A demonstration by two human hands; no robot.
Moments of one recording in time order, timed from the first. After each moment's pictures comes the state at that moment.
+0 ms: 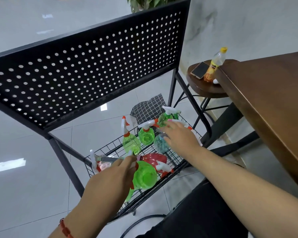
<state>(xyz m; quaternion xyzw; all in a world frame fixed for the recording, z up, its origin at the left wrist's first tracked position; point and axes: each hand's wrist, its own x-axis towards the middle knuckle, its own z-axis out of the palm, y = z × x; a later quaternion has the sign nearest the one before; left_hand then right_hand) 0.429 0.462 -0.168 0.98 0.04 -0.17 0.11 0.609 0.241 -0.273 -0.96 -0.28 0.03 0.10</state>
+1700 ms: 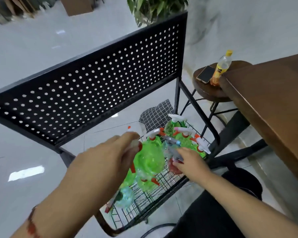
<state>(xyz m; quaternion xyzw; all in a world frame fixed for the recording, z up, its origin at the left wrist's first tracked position) 0.482 0.487 -0.109 0.99 -0.03 -0.02 0.09 0.569 0.225 -0.309 -0.91 -0.11 0.18 0.35</state>
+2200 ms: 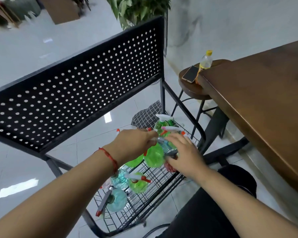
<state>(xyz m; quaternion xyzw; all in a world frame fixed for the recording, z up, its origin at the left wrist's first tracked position) 0.588 0.436 -0.188 0.97 -0.23 -0.11 0.01 0.564 0.207 -0.274 -0.93 -0.14 0.05 0.34</state>
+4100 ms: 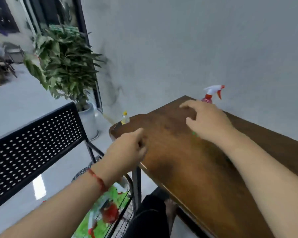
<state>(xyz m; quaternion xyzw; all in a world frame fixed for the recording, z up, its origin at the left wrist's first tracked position) 0.553 0.212 0.002 0.93 -0.28 0.03 0.24 0.492 -0.041 0.081 -0.97 0.08 -0.14 0.16</state>
